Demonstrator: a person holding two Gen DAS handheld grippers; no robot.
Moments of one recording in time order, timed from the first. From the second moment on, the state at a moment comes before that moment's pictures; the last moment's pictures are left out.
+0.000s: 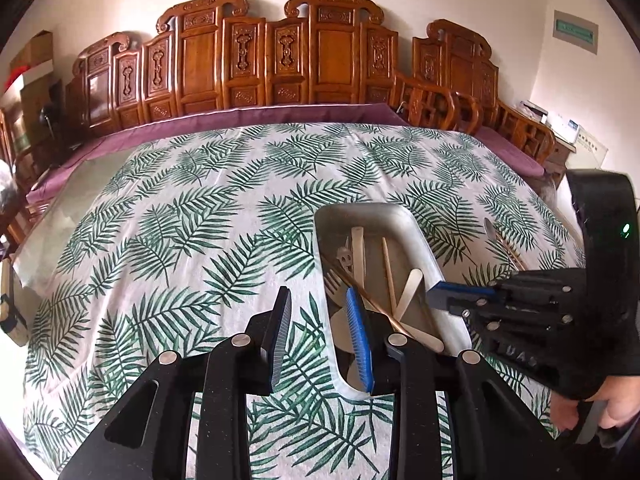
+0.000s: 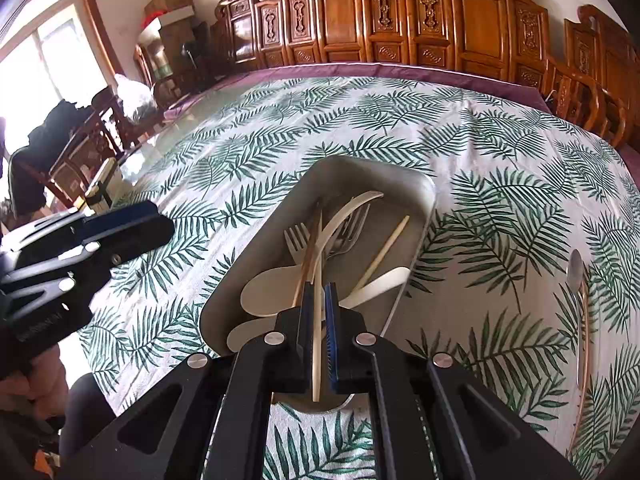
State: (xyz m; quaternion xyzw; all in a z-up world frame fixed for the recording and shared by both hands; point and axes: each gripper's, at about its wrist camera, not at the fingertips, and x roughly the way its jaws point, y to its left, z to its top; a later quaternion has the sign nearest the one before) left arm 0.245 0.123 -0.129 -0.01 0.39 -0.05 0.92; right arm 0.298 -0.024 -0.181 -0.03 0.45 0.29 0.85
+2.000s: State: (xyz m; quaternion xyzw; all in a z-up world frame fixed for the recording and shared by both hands) left arm 0.281 -0.075 -0.171 0.03 0.43 -0.17 0.88; right arm 0.361 -0.249 -0.253 -0.05 0.51 0.18 0.84
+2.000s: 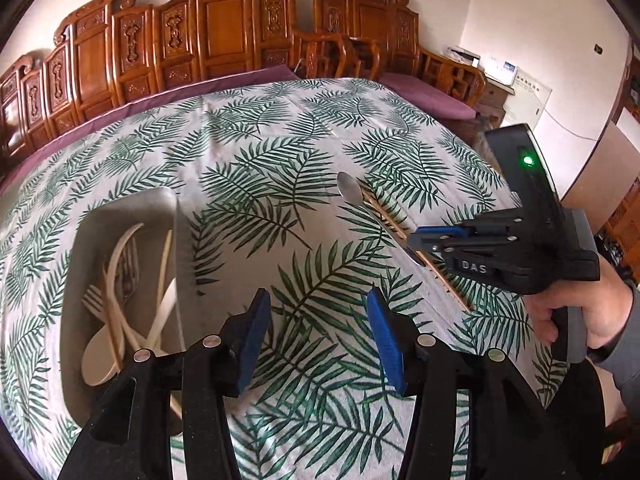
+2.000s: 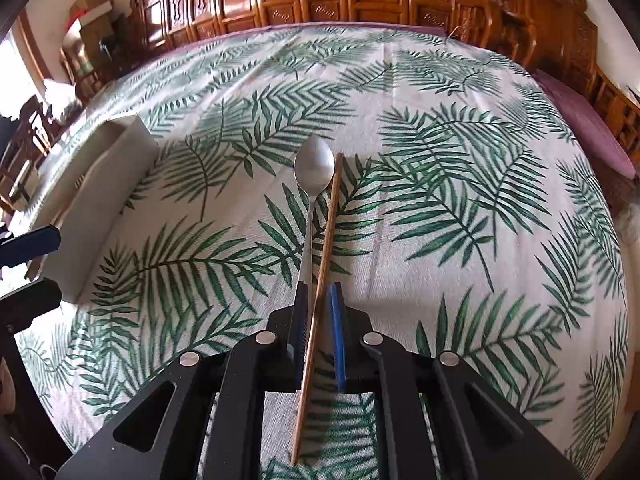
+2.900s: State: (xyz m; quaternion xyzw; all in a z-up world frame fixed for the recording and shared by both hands) left arm 0.370 -0.172 -0.210 0.03 0.48 -0.18 0.86; right arm 0.335 -0.302 -0.257 -0.02 0.51 0.17 0.85
